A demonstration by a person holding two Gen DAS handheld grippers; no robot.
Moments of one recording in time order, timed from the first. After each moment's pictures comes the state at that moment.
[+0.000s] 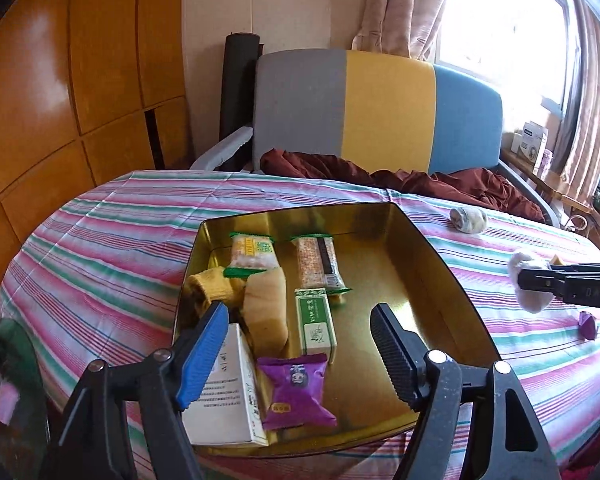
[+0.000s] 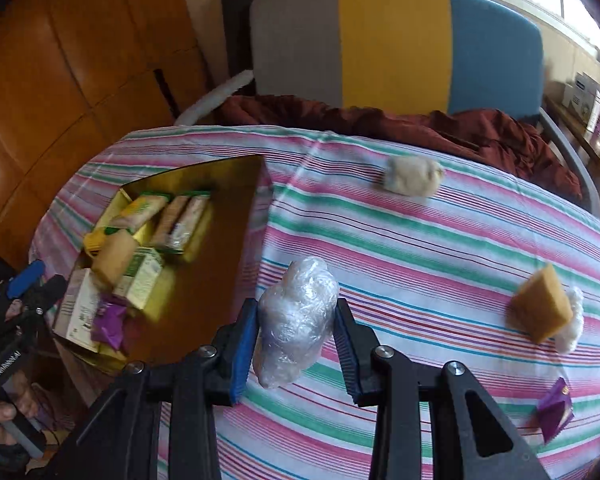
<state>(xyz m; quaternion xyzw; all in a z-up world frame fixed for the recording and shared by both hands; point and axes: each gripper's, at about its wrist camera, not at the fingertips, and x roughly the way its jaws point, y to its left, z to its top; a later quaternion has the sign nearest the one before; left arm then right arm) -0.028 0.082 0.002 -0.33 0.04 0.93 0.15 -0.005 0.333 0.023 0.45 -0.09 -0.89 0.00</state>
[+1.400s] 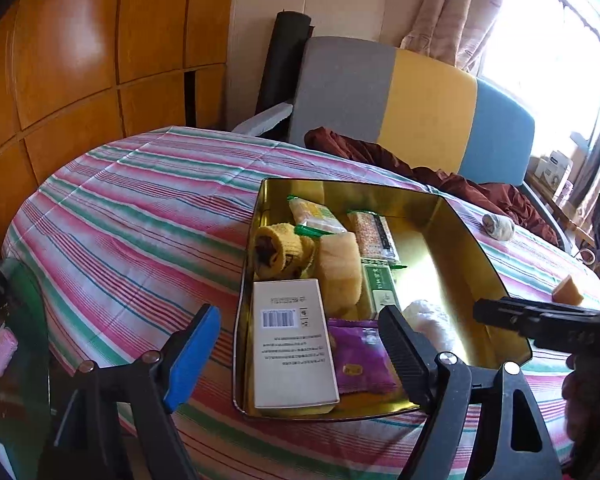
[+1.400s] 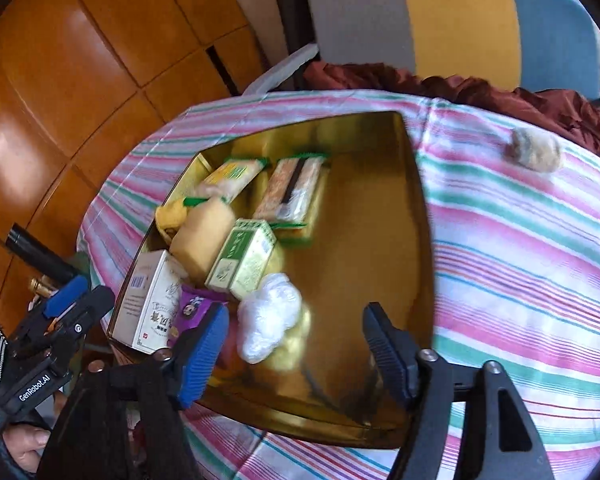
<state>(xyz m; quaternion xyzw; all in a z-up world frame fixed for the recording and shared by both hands) -0.026 0.018 -0.020 -0.37 -0.02 0.92 0.11 -0.021 0.253 -0.011 0.46 -0.14 -0.87 0.08</state>
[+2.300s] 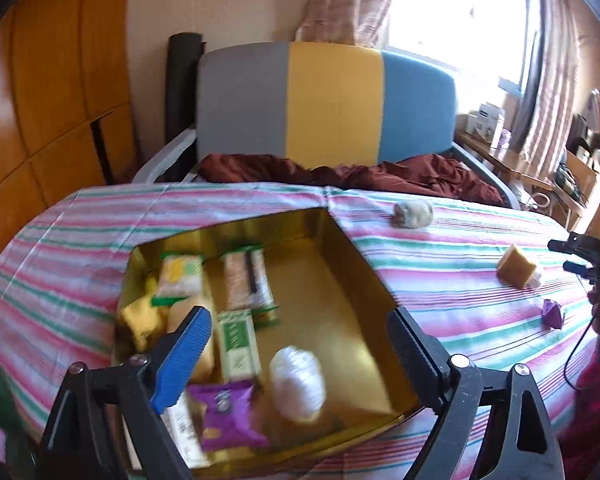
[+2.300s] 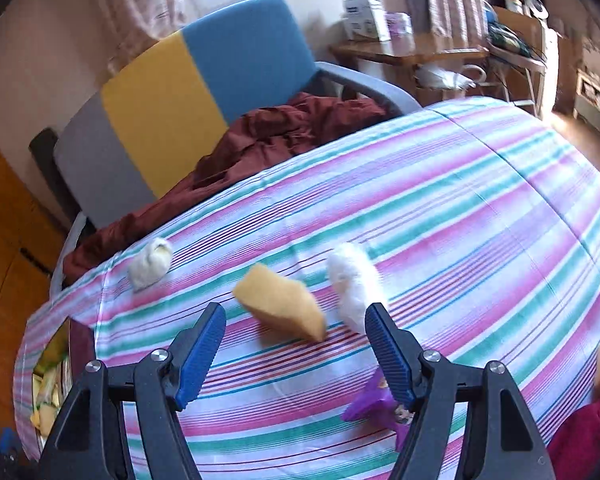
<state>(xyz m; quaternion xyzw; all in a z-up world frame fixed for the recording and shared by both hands) -0.037 0.143 0.024 -0.34 0.07 0.91 0.24 0.101 0.573 -0.002 0.34 -0.32 -0.83 -0.29</state>
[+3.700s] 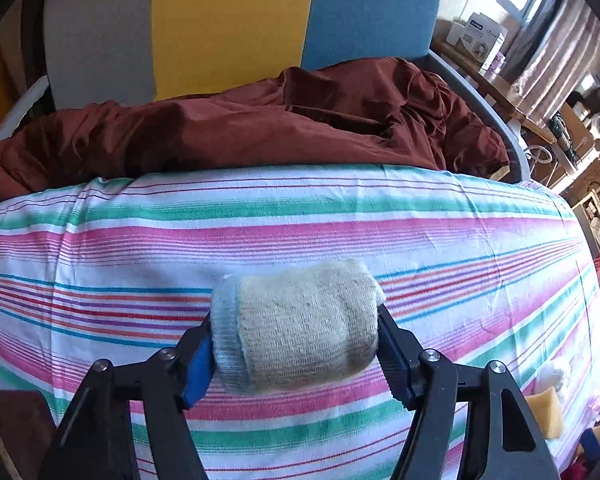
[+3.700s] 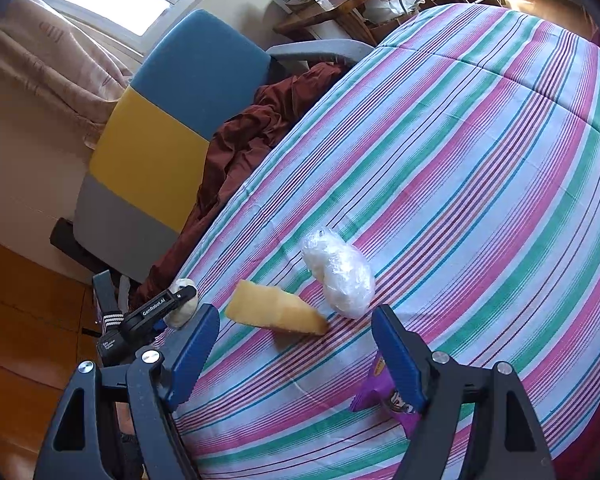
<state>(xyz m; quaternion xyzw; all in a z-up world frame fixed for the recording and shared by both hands) -0.221 0.465 -0.084 -0.52 0.10 0.79 0.30 0.136 0.613 -0.023 0.28 -0.49 -0.78 -0.25</state>
